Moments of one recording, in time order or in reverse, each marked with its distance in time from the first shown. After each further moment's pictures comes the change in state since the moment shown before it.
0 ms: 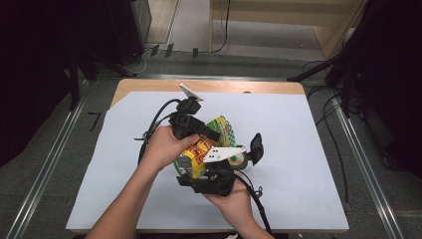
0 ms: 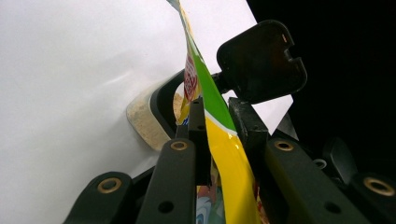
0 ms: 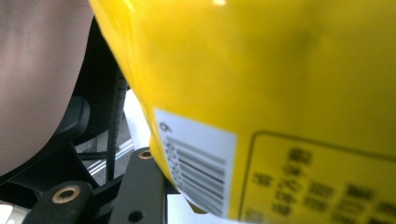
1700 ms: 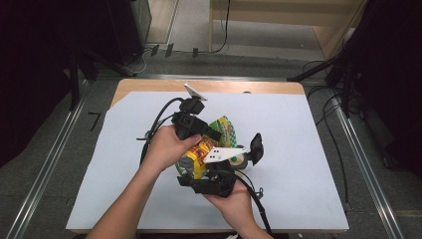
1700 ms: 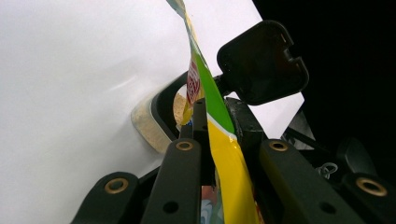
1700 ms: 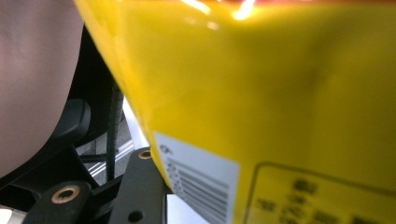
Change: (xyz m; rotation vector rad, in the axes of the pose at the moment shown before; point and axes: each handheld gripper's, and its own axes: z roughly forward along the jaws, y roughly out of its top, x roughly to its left) left arm -0.013 0.003 0.000 0.007 0.056 0.043; right arm 0.003 0.000 -0.003 -0.004 -0.011 0.011
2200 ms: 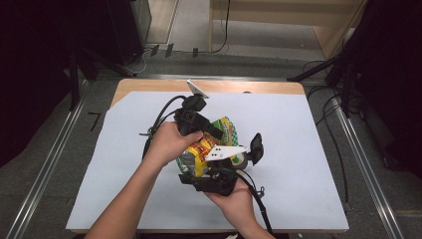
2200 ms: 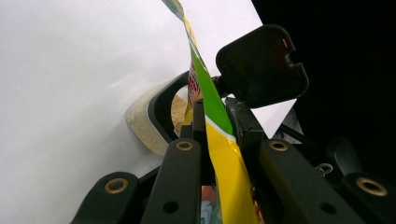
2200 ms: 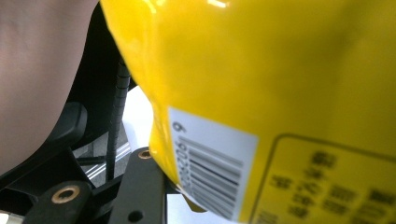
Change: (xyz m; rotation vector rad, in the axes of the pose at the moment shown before) left arm 0.008 0.010 0.005 0.035 -0.037 -0.027; right arm -0.003 0.002 -0.003 -0.005 -0.013 0.009
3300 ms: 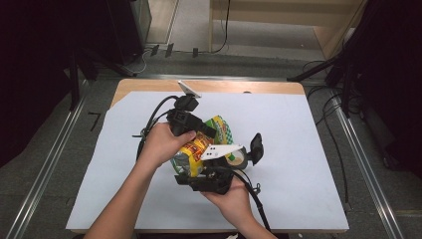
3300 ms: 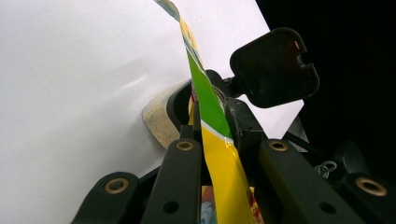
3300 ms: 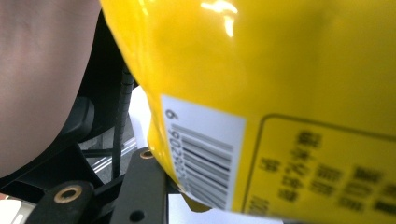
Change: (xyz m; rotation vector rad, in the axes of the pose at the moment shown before) left arm 0.010 -0.008 -0.011 -0.040 0.022 -0.008; right arm -0.002 0.003 0.010 0.026 0.044 -0.016
